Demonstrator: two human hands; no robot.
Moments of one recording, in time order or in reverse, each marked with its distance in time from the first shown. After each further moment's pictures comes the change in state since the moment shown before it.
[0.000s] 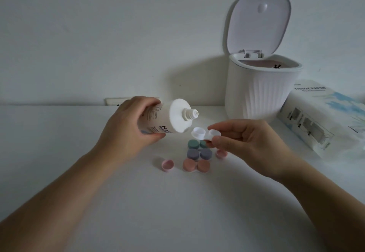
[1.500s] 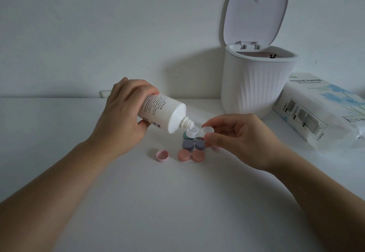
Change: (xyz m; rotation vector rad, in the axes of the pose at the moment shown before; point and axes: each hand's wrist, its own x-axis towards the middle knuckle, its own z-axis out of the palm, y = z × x) left_hand 0.003 0.004 0.001 0.185 0.042 0.195; right_hand -0.001 0.011 0.001 -0.101 -0.013 0.005
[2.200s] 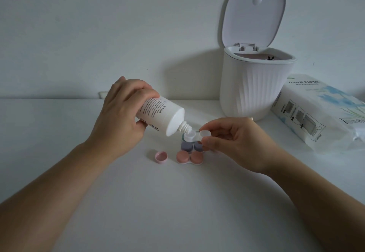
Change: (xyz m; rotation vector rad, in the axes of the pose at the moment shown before) left_hand 0.002 0.001 -0.002 0.005 0.006 0.011; right_hand 0.003 0.010 0.001 -0.060 -0.036 -0.009
